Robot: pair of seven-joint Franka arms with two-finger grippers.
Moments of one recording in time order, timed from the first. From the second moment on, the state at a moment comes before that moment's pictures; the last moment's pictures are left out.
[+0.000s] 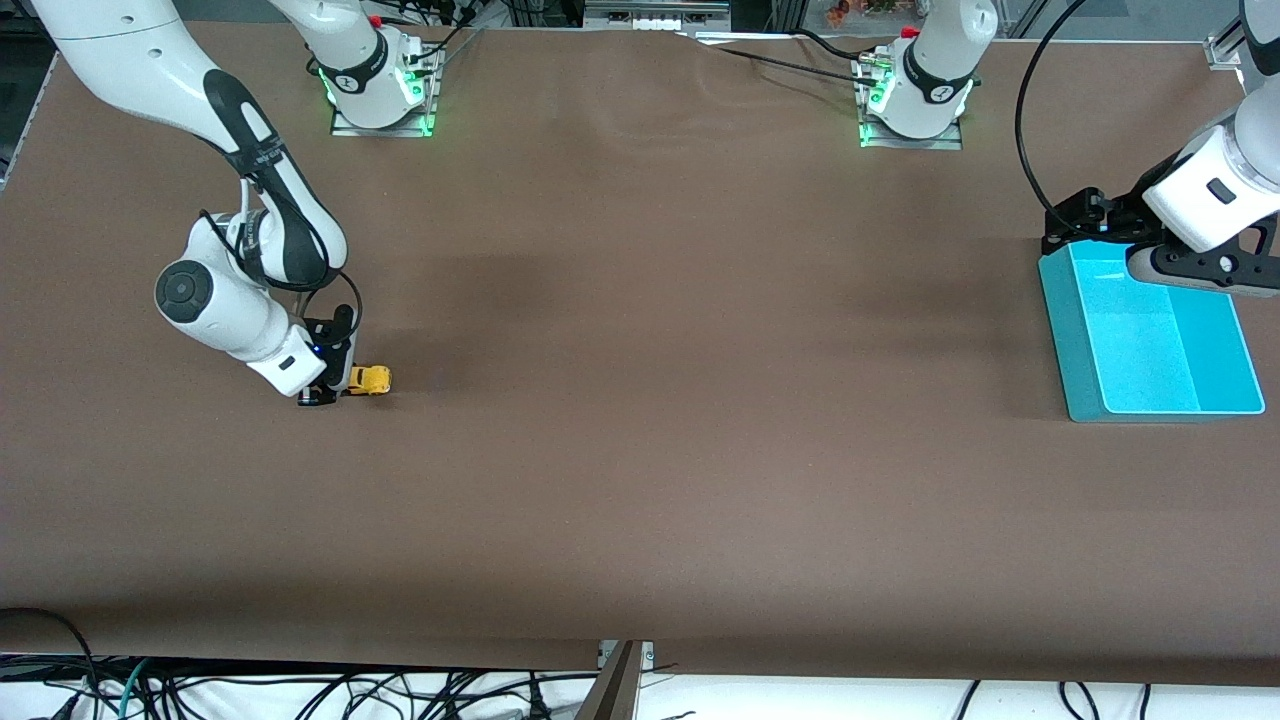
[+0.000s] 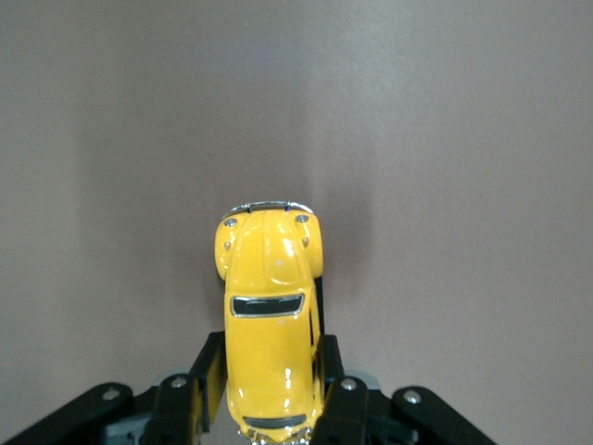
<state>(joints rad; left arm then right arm) -0.04 0.01 0.00 -1.65 -0.03 1.55 0.06 -0.09 0.46 0.14 -2.11 -0.01 2.58 -1.56</state>
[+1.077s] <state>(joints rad) -0.04 0.01 0.00 -1.64 -0.03 1.55 0.06 -0.15 0.46 0.15 -2.11 -0.01 2.58 -1.63</state>
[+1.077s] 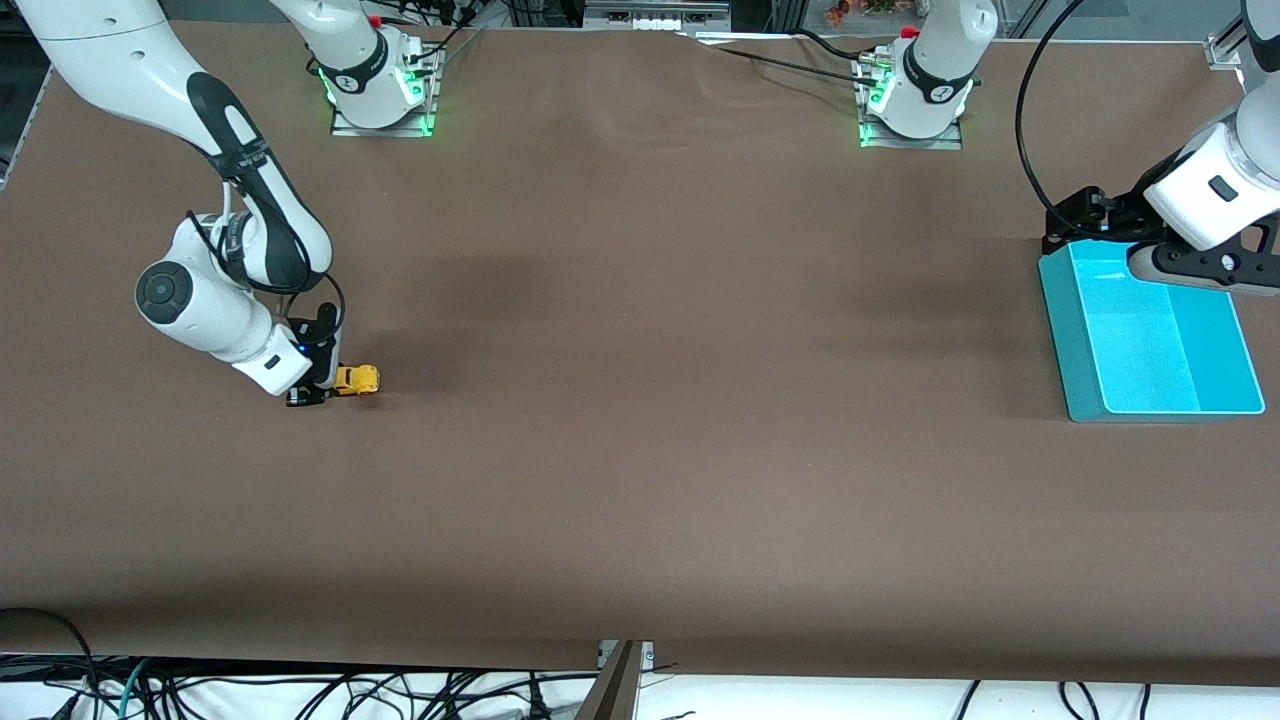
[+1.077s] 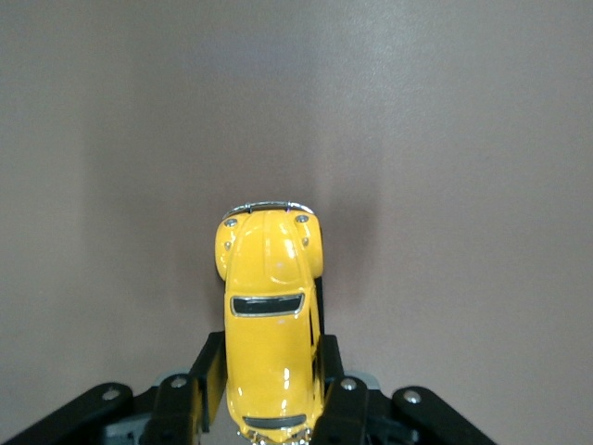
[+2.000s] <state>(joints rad) -0.04 0.01 0.00 -1.64 -0.03 1.55 0.06 -0.36 0.50 0.16 -2.05 -0.01 2.57 -1.90</state>
